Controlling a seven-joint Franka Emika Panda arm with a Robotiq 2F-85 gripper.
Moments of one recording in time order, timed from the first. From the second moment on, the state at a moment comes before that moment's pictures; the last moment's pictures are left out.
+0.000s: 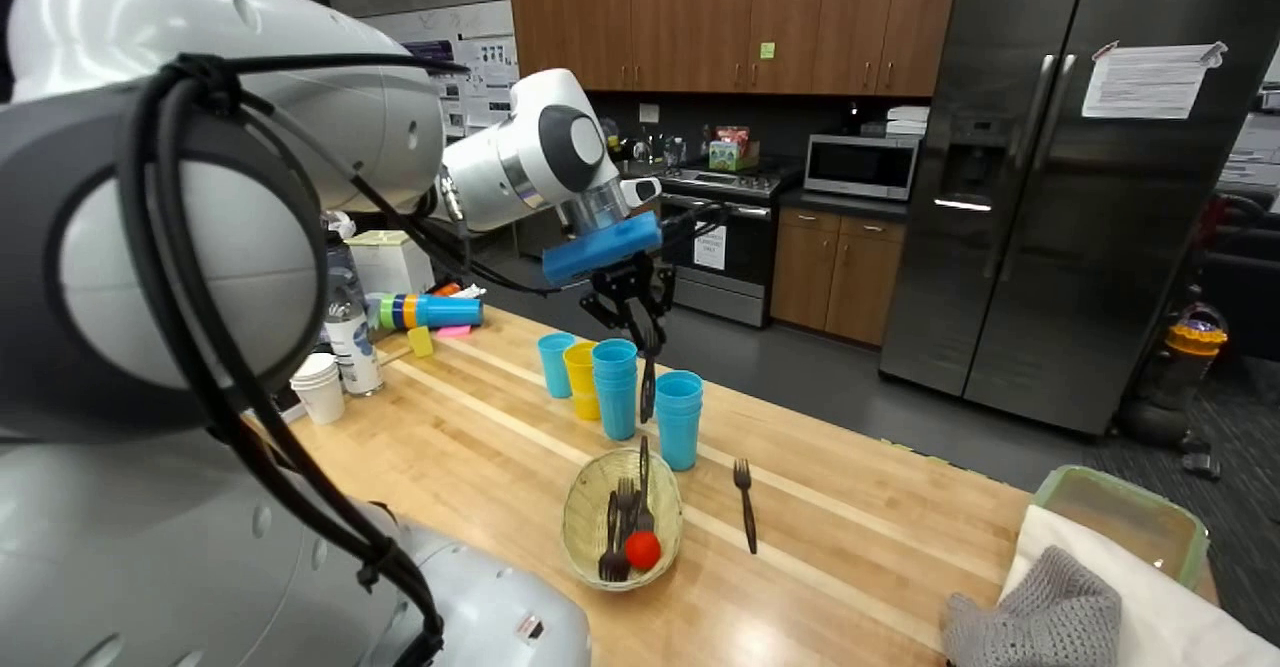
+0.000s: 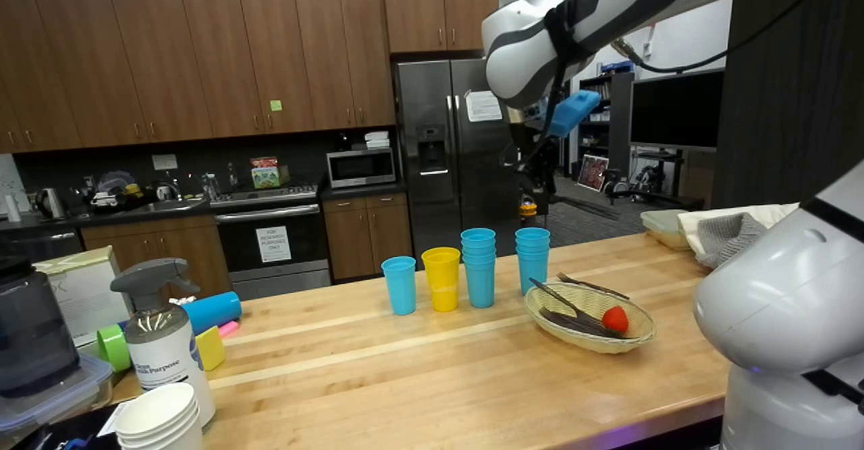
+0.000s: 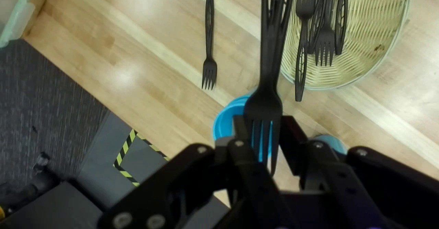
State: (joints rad) arm 0.12 -0.56 0.17 -2.38 -0.27 1.88 -0.15
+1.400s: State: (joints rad) arm 0.32 0.02 0.41 -1.85 -0.45 1.77 -0.15
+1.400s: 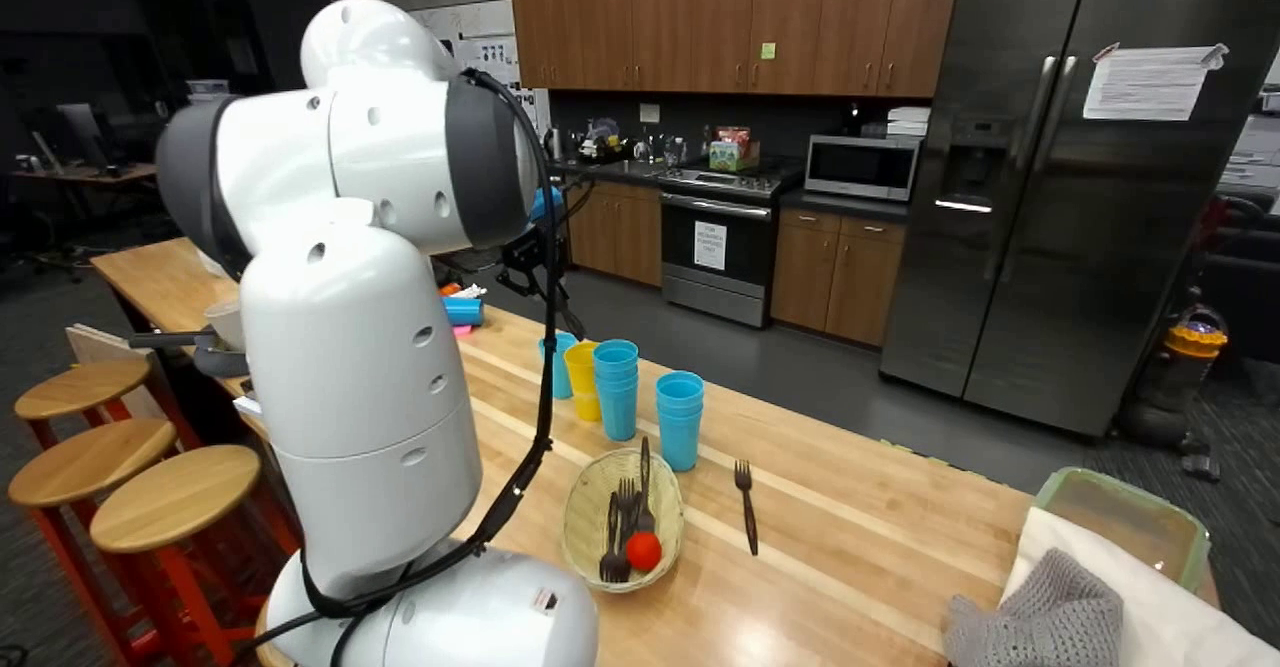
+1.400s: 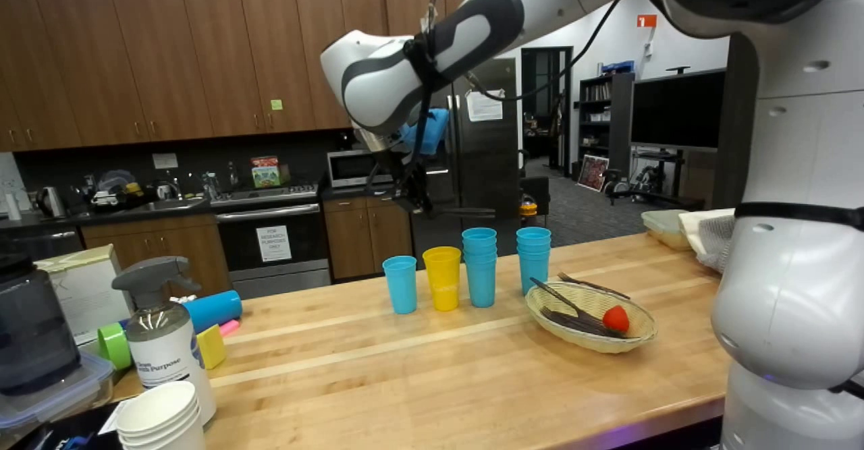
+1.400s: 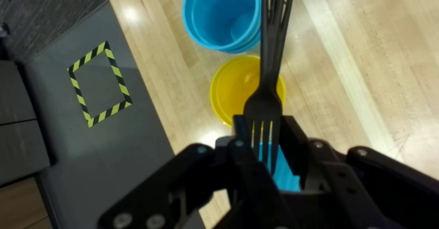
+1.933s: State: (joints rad) arm 0.37 0.18 0.41 -1.70 -0.45 1.77 -0.17
